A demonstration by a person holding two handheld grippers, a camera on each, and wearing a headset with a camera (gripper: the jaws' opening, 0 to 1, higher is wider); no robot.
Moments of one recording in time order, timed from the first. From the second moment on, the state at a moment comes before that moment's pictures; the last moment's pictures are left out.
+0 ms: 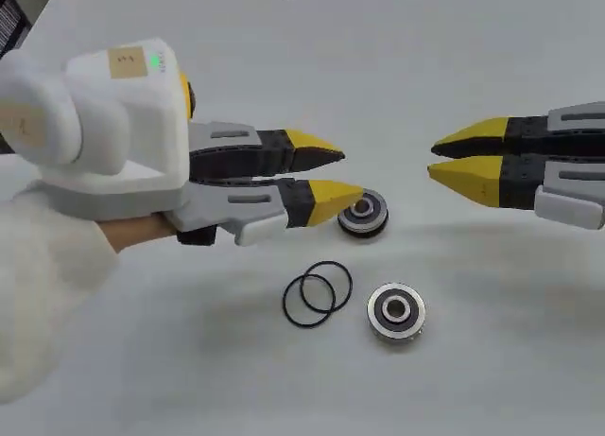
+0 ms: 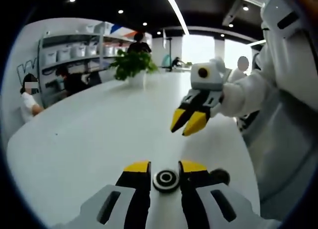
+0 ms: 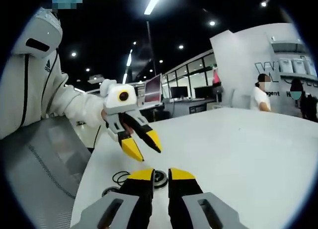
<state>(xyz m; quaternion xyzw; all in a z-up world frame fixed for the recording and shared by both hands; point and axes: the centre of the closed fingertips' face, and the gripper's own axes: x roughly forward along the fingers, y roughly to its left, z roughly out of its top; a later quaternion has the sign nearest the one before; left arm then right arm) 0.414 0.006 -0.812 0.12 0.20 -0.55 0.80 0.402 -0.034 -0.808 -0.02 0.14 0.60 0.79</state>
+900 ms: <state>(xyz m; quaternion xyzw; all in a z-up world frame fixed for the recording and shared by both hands) 0.406 0.000 -0.844 0.12 0.21 -0.55 0.80 0.391 -0.018 -0.847 -0.15 0.15 0.60 0.77</state>
